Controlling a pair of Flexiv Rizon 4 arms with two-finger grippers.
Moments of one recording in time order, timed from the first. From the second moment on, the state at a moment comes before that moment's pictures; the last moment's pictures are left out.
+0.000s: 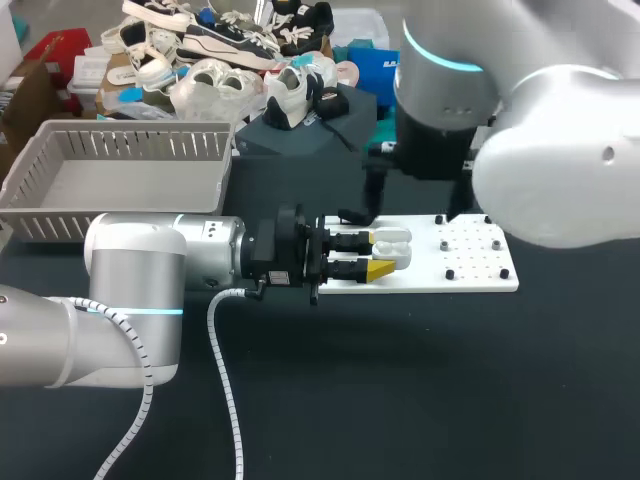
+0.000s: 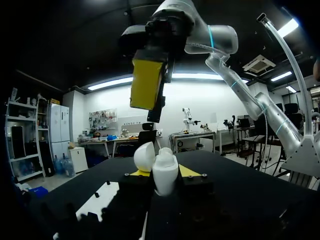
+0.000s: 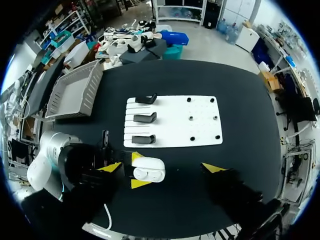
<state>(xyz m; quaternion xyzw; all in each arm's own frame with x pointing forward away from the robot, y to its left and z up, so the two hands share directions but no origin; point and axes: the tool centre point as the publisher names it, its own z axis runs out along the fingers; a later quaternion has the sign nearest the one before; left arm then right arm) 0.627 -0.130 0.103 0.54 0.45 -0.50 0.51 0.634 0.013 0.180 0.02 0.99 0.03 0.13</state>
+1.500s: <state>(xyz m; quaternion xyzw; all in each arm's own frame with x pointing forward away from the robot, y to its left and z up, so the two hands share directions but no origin) 0.627 -0.130 0.103 0.54 0.45 -0.50 0.51 0.657 -0.013 0.135 0.07 0.99 0.03 0.13</state>
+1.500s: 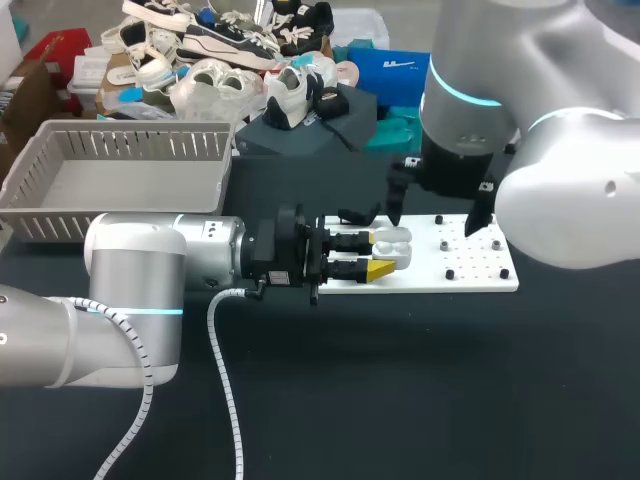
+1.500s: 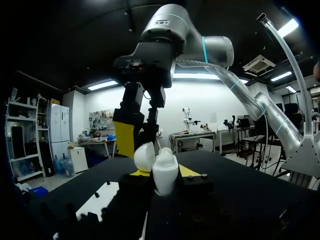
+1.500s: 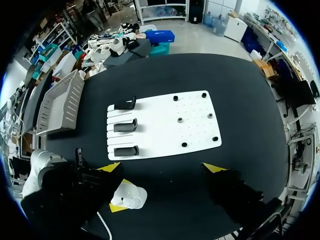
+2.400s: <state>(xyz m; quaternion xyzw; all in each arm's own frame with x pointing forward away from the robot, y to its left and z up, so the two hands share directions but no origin) 0.627 -0.130 0.103 0.54 0.45 -0.50 0.51 0.645 -0.005 0.160 0.09 0.98 0.06 0.14</state>
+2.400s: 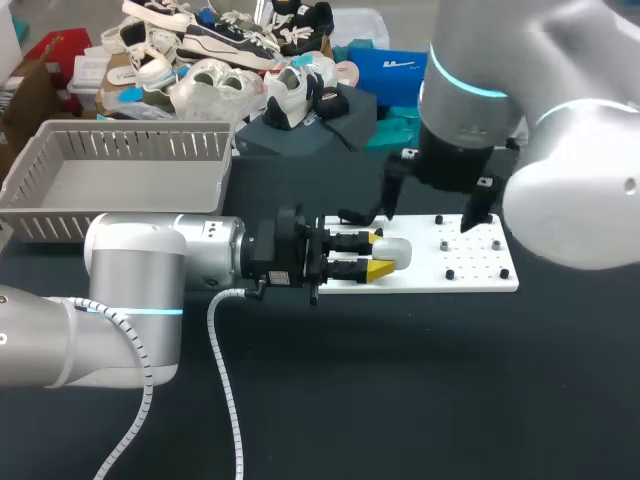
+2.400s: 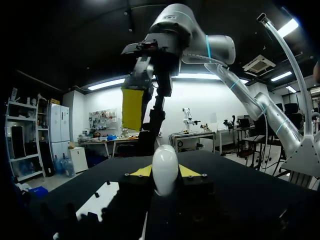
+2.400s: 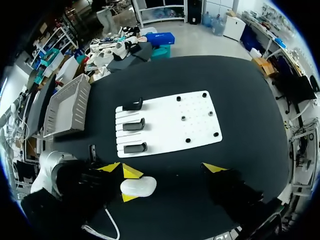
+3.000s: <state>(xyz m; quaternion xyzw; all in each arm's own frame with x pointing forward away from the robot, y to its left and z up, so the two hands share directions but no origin) 0.640 -0.107 0.142 0.54 0.45 -0.49 0.52 0.607 -0.053 0.165 0.03 0.97 0.12 0.19</state>
